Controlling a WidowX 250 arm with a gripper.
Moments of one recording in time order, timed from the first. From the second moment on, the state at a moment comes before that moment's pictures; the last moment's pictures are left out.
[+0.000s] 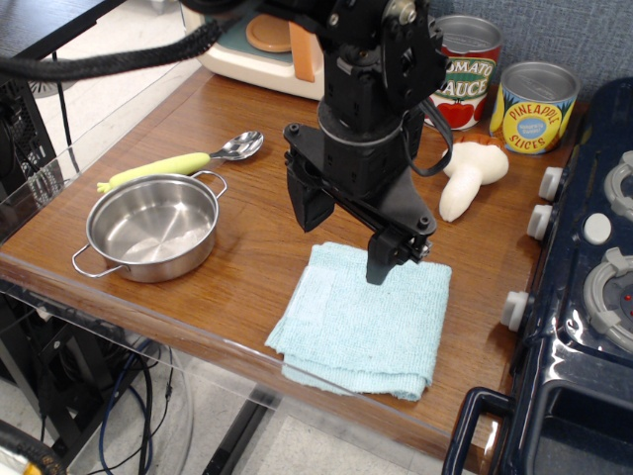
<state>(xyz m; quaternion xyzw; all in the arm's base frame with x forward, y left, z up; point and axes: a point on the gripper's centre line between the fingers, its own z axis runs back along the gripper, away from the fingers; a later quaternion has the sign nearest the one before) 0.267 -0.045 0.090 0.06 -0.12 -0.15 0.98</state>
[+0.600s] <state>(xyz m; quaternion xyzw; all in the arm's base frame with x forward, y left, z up) 0.265 -0.044 0.062 0.03 -0.09 -0.15 0.98</state>
